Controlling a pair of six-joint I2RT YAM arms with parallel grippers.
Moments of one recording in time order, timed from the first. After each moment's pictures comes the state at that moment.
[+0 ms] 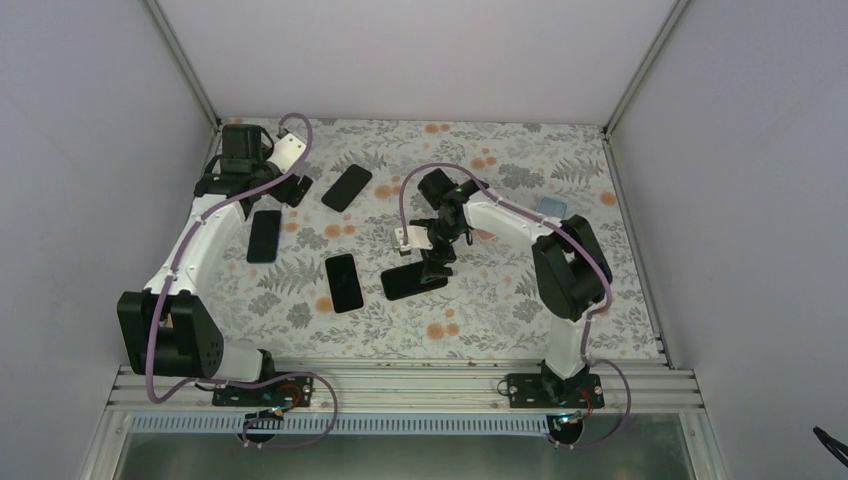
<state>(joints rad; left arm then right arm) -0.05 1.40 1.22 -0.53 0.14 0.56 0.65 1.88 1.39 -0.89 -0.44 -1.15</state>
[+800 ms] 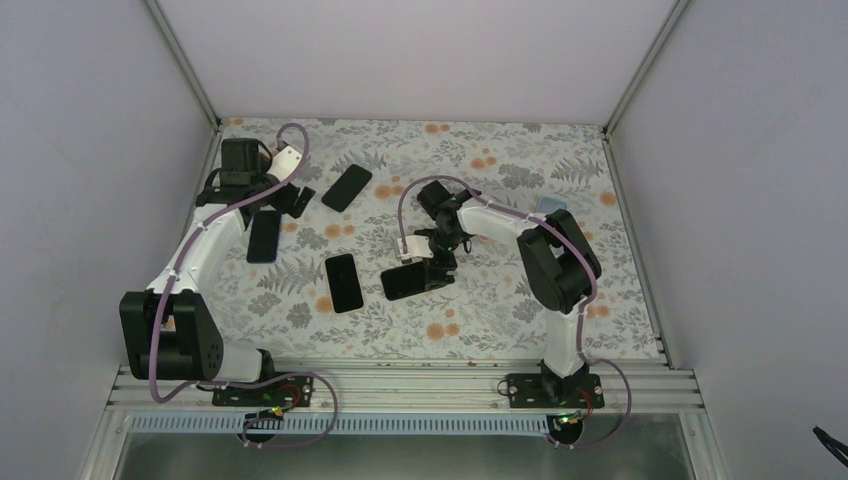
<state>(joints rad) -0.01 1.38 1.09 -0.44 0.25 0.54 0.65 1.97 1.36 -0.83 -0.38 -1.12</state>
